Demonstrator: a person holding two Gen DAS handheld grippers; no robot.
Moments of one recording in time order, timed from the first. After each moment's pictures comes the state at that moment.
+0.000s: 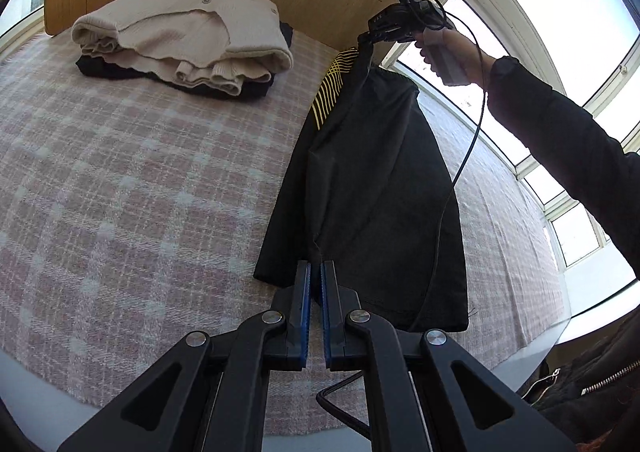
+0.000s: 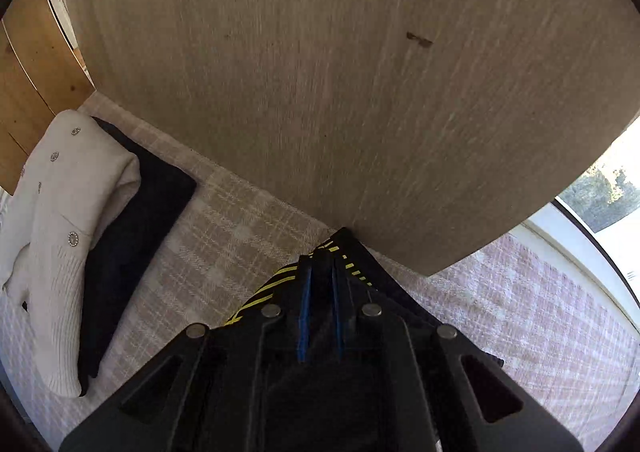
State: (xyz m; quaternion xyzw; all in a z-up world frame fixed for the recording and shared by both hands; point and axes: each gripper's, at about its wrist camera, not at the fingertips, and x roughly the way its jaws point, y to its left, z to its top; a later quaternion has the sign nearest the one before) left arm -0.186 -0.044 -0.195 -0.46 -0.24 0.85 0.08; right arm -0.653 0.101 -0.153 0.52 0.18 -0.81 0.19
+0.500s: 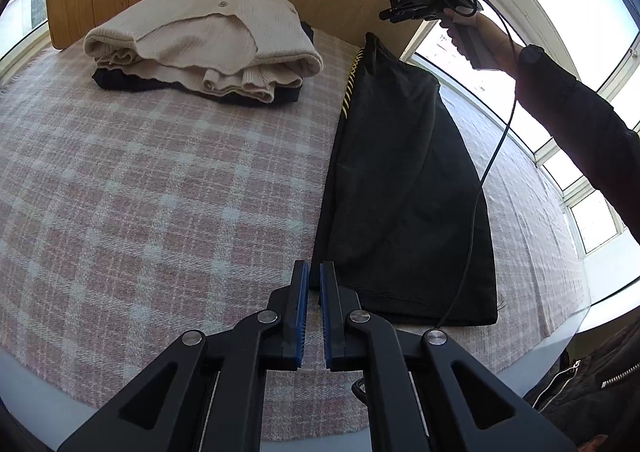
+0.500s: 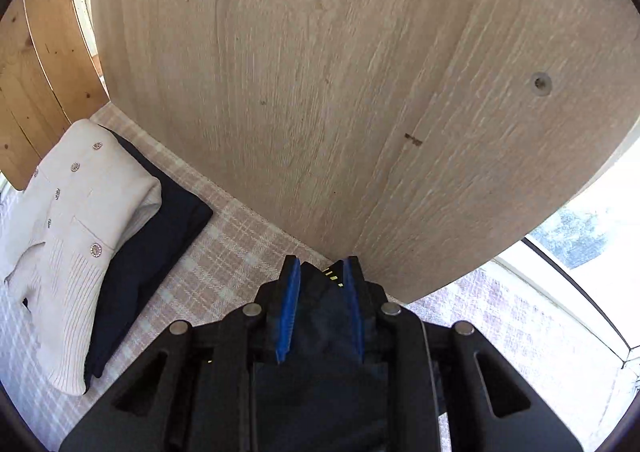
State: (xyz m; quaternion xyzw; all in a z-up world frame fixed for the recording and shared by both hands) left arm -0.193 -0.061 -0.185 -0.47 -0.19 0.86 0.07; right arm -0.633 0.105 -0.104 0.48 0.19 -0.83 0.21
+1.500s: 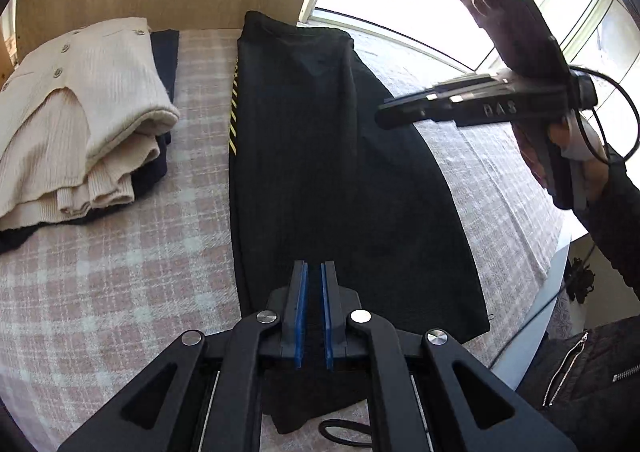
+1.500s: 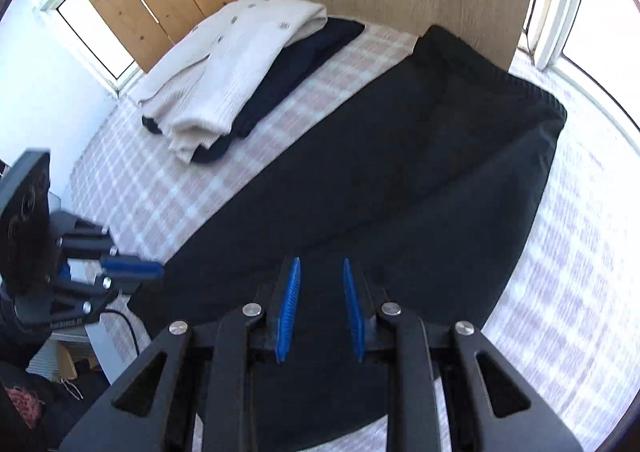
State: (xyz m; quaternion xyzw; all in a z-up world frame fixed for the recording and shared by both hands) left arm -0.306 -0.008 -0.179 -0.51 -0.05 0.83 0.24; right arm -0.362 0.188 -0.139 0.57 0.11 -0.75 0.33
